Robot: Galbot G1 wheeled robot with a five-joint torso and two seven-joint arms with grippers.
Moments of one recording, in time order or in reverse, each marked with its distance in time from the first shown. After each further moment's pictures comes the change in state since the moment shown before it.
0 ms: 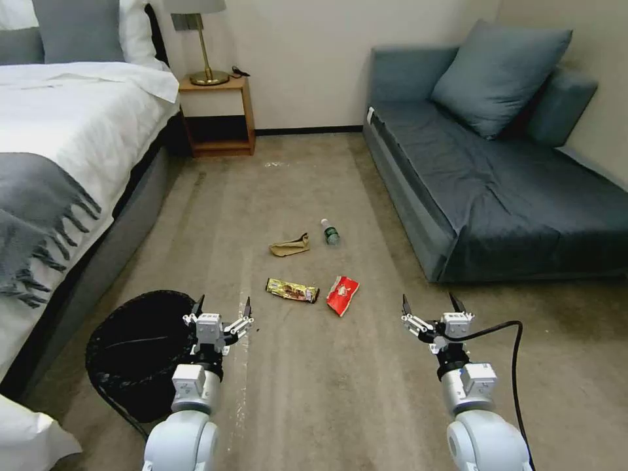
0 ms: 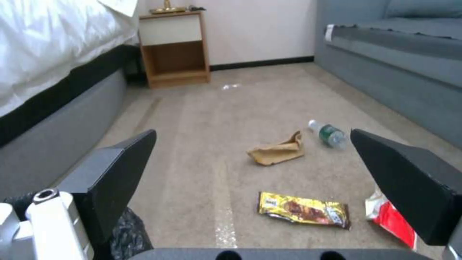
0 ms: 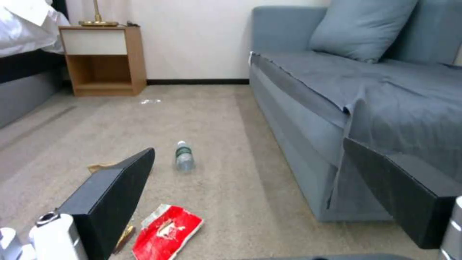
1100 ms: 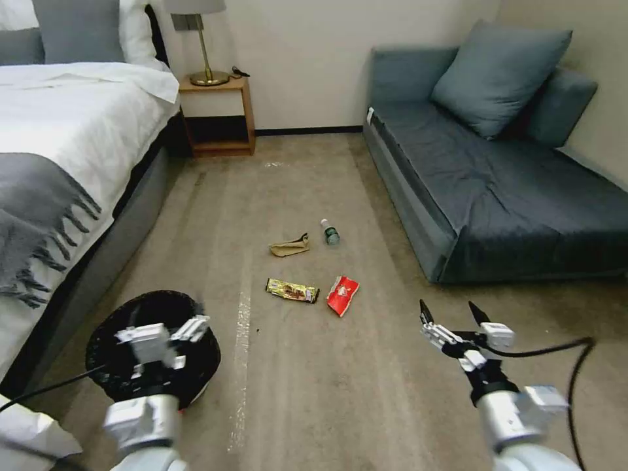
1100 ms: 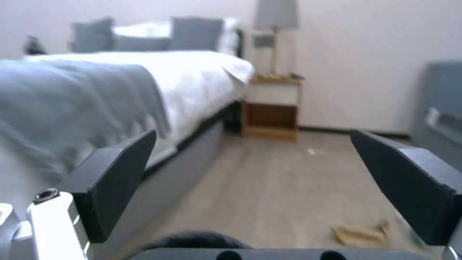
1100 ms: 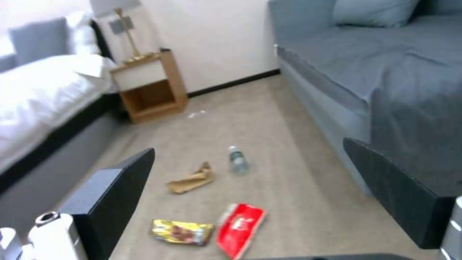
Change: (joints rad) left arm 0.328 -0.035 -0.109 -0.413 -0.095 -0.106 -0.283; right arm -0.305 -0.065 0.120 0.406 0.415 -0.172 -0.079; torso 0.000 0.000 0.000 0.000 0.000
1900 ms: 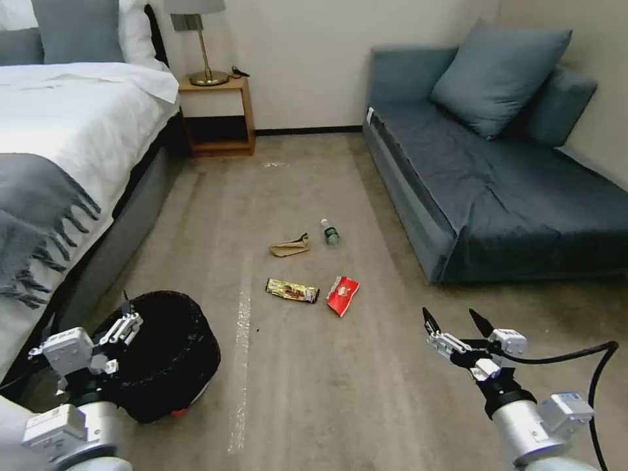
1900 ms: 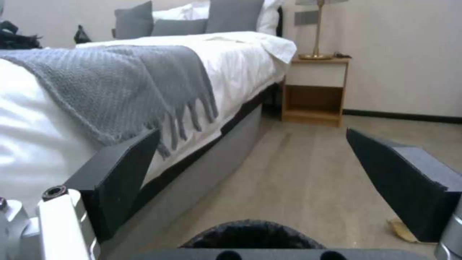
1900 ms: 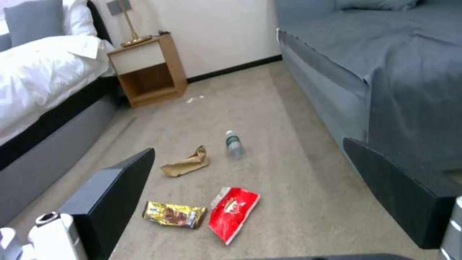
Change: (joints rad) left arm -0.046 0.114 -0.105 0.034 -0.125 0.120 -0.124; right arm 0.039 -0.055 0.009 -0.102 0.015 0.025 -0.006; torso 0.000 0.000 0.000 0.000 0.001
